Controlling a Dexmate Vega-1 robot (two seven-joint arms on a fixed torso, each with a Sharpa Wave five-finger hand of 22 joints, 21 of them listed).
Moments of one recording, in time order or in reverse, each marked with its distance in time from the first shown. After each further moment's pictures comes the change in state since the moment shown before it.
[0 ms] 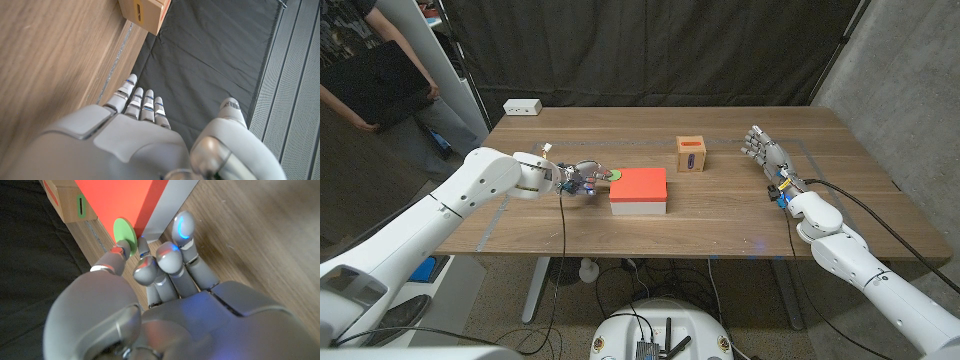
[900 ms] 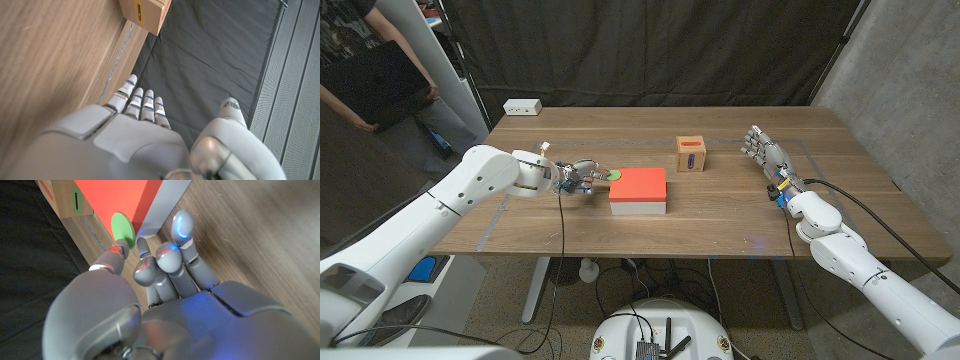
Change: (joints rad) left arm -0.007 0.007 -0.004 -0.012 -0.028 0.025 0.056; left_hand 0.010 -0.017 -0.020 0.000 0.000 -0.010 -0.001 -0.004 0.008 0.004 -0.003 0.008 0.000 0.000 0.000 -0.007 -0.028 0.015 -0.011 -0.033 0.021; right arm 0.007 0.005 -0.004 0.006 0.000 -0.004 -0.001; right_hand 0.000 0.000 0.000 0.000 0.000 0.000 0.000 0.000 0.000 0.000 0.000 0.000 0.000 0.000 0.000 -0.006 0.000 -0.005 -0.005 0.000 0.000
